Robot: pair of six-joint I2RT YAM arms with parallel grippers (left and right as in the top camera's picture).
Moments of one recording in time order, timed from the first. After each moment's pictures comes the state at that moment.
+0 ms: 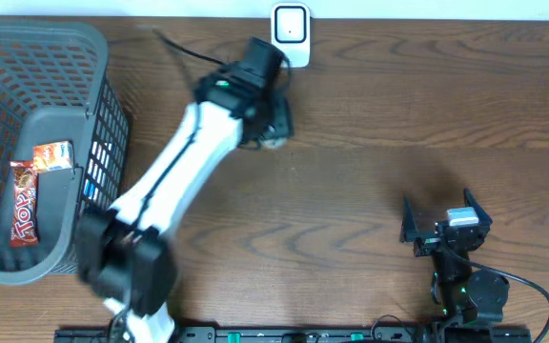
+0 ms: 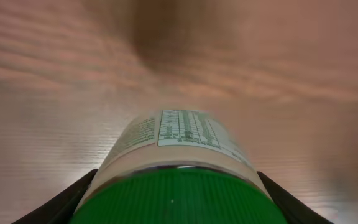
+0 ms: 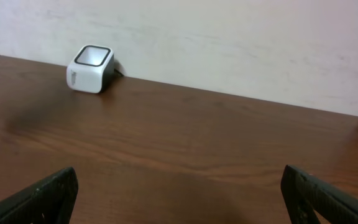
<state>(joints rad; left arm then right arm) -0.49 1.90 1.64 -0.97 0.08 -0.57 -0.05 0.01 0.01 -0.06 -0.13 -0.12</state>
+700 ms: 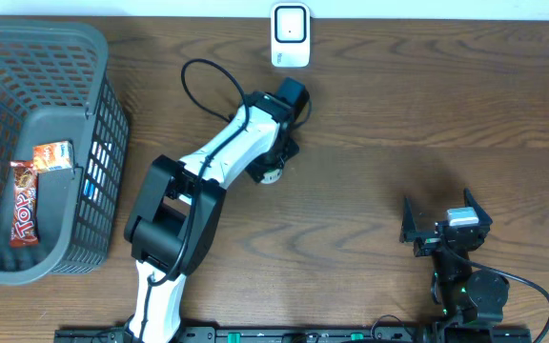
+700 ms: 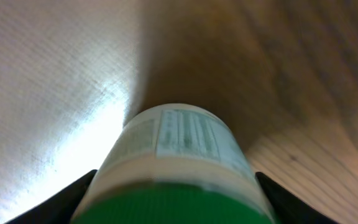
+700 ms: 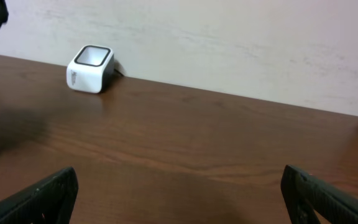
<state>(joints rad) -0.55 2.12 1.59 -0.98 -0.05 -1.23 -0.05 0.01 0.01 -0.06 -0.13 -0.12</state>
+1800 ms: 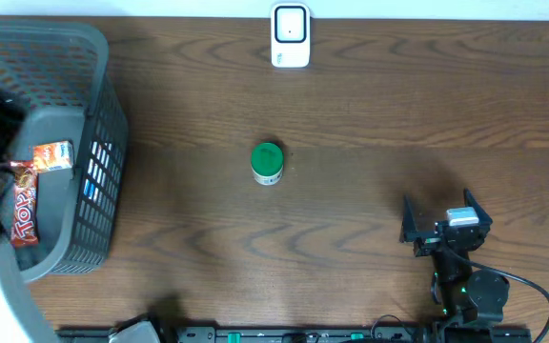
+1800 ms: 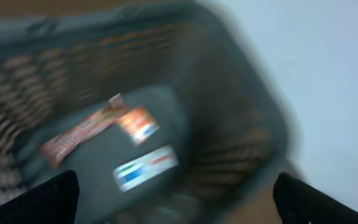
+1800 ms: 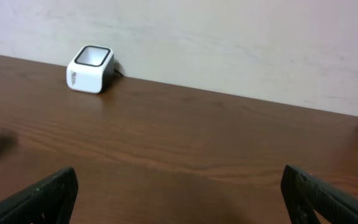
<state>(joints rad) 0.48 1.30 1.84 -1.27 -0.11 -0.61 -0.05 0.01 0.01 -0.06 -0.13 -0.12</state>
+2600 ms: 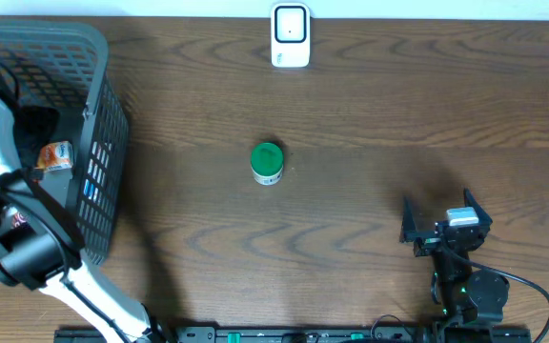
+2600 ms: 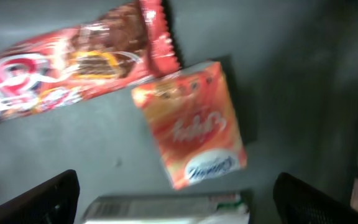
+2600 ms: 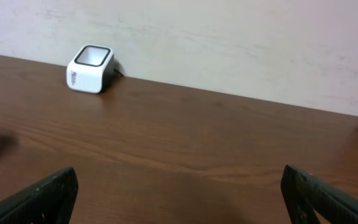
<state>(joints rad) 0.54 2.07 1.76 -1.10 -0.07 -0.89 -0.05 0.01 0.01 -0.06 -0.13 -0.12</state>
